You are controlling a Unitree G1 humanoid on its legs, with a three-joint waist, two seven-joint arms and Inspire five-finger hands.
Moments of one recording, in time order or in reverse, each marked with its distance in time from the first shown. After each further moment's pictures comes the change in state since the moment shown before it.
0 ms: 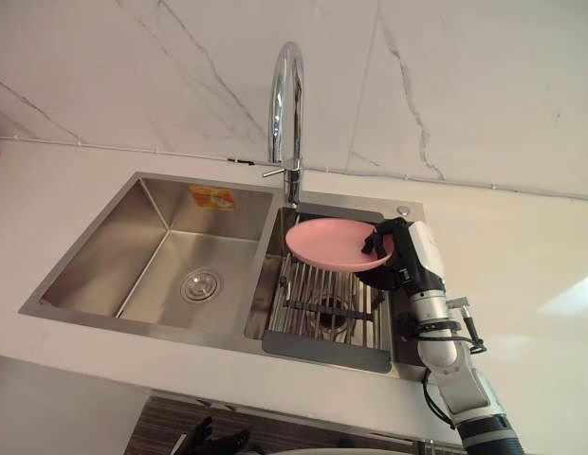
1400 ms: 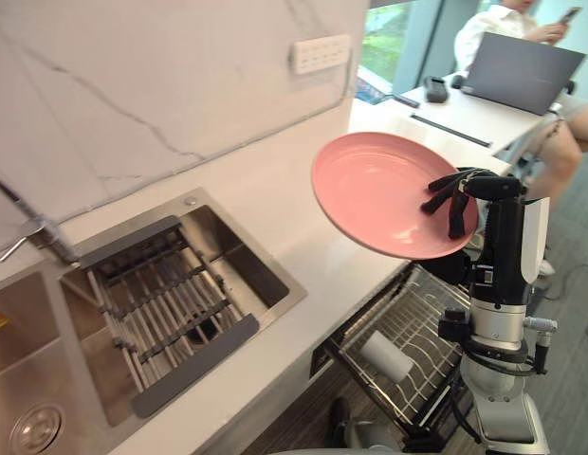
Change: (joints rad) left arm 0.122 0.048 0.083 0.115 -0.099 0.070 0.039; right arm 0.112 0.019 -0.198 -0.272 0.017 -0.135 -0.147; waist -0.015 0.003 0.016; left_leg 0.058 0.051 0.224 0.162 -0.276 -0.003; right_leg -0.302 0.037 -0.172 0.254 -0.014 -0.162
